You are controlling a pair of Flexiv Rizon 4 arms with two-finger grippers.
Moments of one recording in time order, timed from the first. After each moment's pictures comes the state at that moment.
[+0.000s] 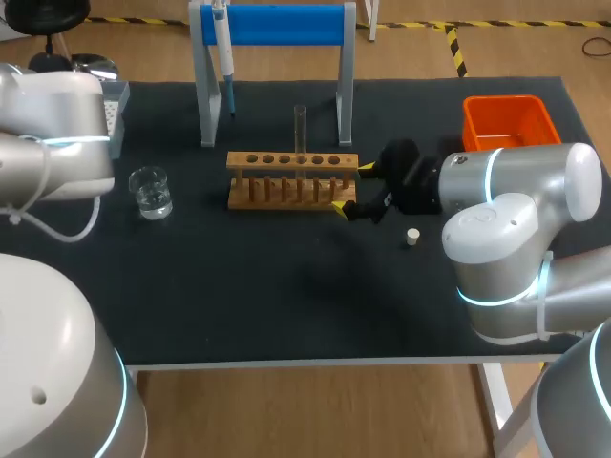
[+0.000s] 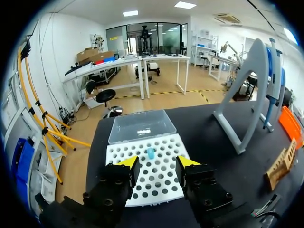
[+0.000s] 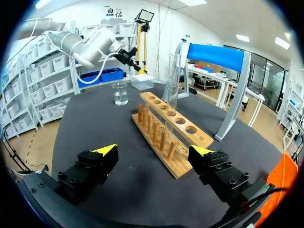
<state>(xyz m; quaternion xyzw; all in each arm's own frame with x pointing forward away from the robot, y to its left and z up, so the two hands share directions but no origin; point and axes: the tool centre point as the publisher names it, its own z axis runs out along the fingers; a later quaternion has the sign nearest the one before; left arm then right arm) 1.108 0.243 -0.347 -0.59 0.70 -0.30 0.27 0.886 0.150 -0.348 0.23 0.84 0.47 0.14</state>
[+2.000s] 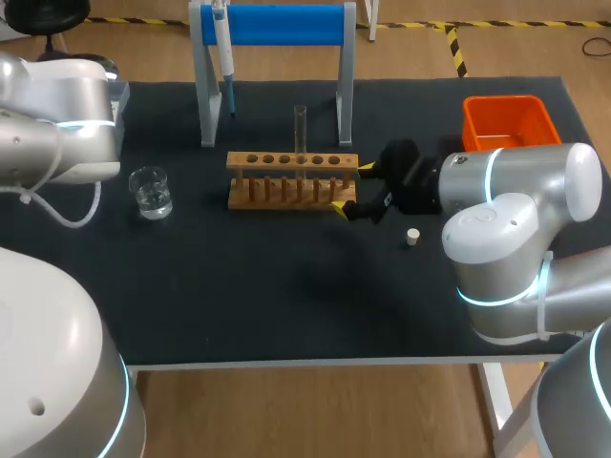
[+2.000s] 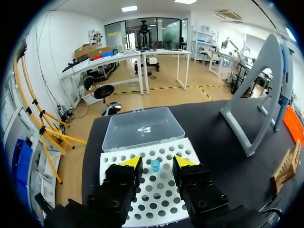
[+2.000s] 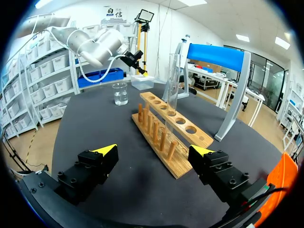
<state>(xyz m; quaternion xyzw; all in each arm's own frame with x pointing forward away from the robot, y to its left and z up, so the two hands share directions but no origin) 1.136 0.246 -0.367 -0.59 0.71 -0.28 0.26 0.886 0.150 -0.348 0.23 0.84 0.47 0.14</state>
